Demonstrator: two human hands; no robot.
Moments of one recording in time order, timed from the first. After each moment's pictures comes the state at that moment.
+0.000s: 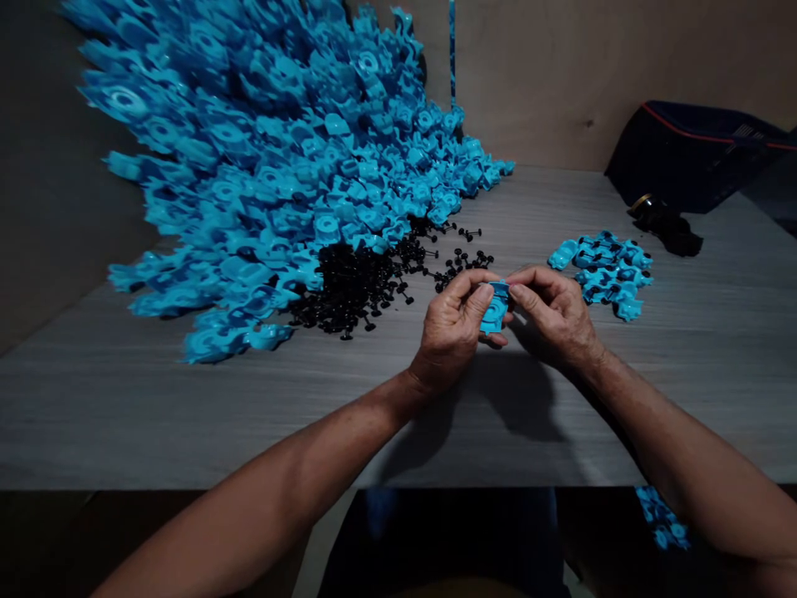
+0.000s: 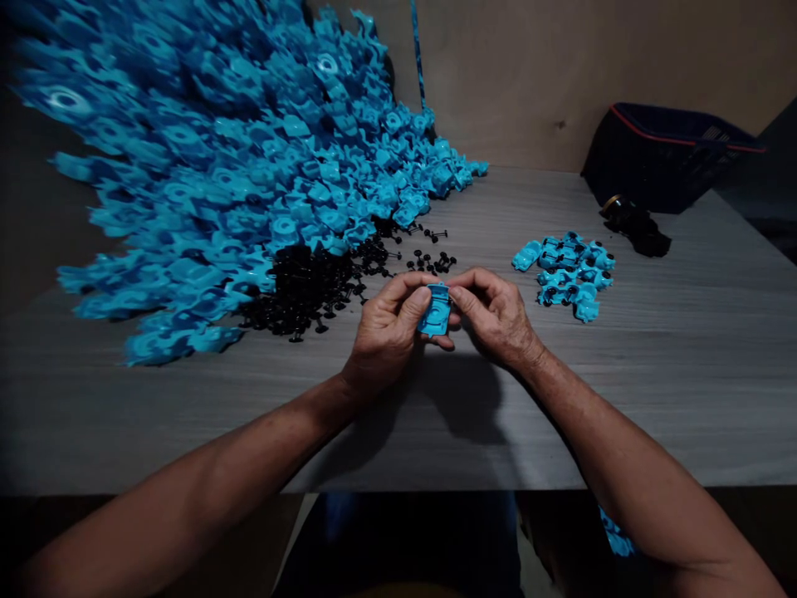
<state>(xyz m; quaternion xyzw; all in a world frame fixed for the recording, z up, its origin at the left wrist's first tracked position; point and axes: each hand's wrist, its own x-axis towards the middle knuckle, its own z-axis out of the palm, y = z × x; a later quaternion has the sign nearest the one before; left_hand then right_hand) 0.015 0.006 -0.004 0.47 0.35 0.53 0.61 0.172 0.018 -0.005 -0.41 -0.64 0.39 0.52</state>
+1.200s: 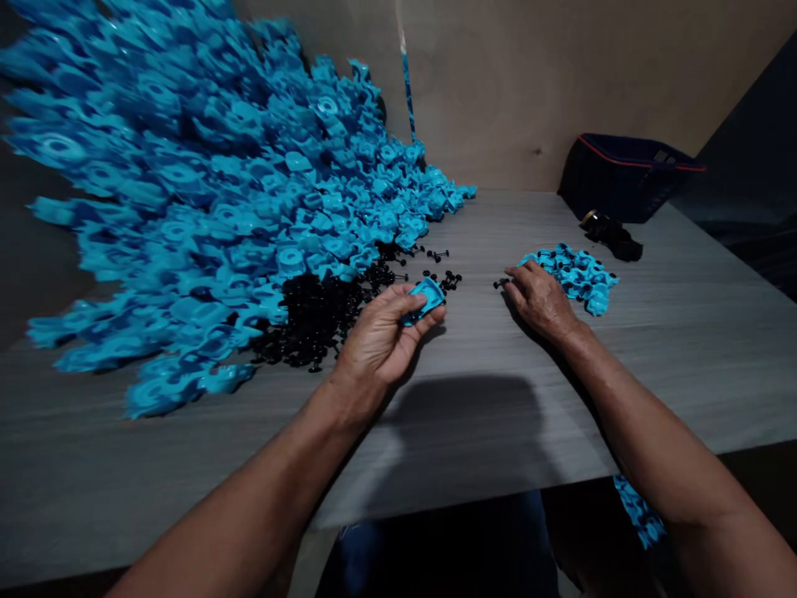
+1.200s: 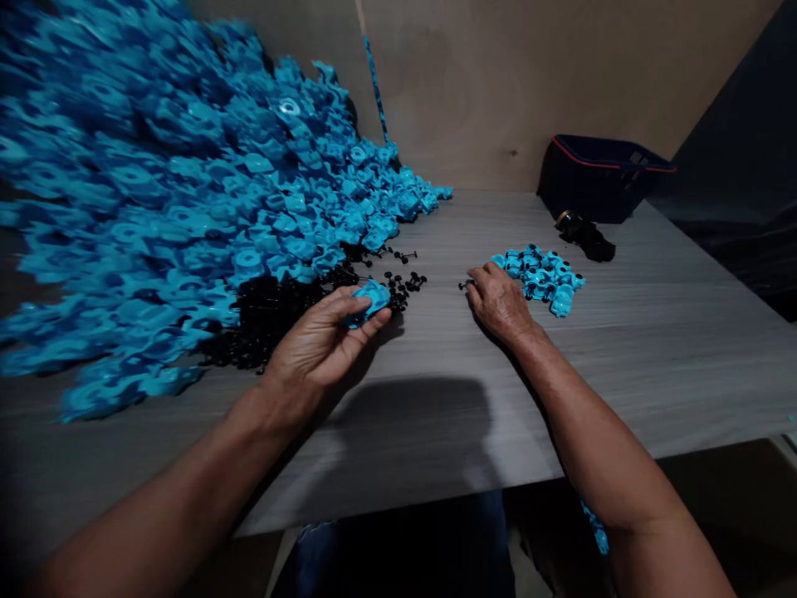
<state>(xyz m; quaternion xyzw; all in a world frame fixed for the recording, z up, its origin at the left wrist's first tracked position) -0.009 0.031 0.022 0.24 0.40 0.58 0.67 0.228 0.059 -0.026 -0.61 -0.76 -0.03 0.23</state>
